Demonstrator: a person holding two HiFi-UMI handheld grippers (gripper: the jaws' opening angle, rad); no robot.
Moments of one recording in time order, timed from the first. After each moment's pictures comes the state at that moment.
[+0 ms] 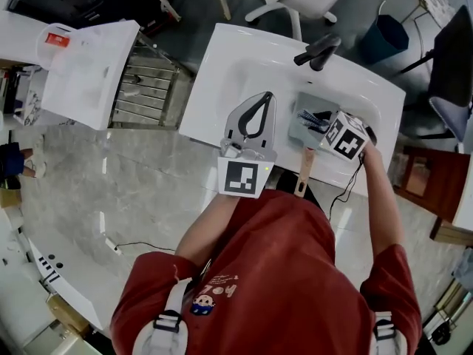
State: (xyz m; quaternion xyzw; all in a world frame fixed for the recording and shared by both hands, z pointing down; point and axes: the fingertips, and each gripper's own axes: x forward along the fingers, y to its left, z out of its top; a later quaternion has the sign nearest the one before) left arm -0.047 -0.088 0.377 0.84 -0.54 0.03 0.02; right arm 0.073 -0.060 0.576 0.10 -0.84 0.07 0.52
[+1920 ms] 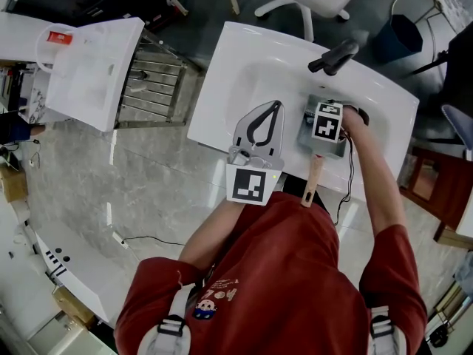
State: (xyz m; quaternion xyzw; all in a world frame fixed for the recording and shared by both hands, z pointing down) left arm -0.057 -0.099 0.406 0.84 -0.54 0.06 0.05; right arm 0.070 -0.093 0.687 -0.03 -0.74 0.01 0.67
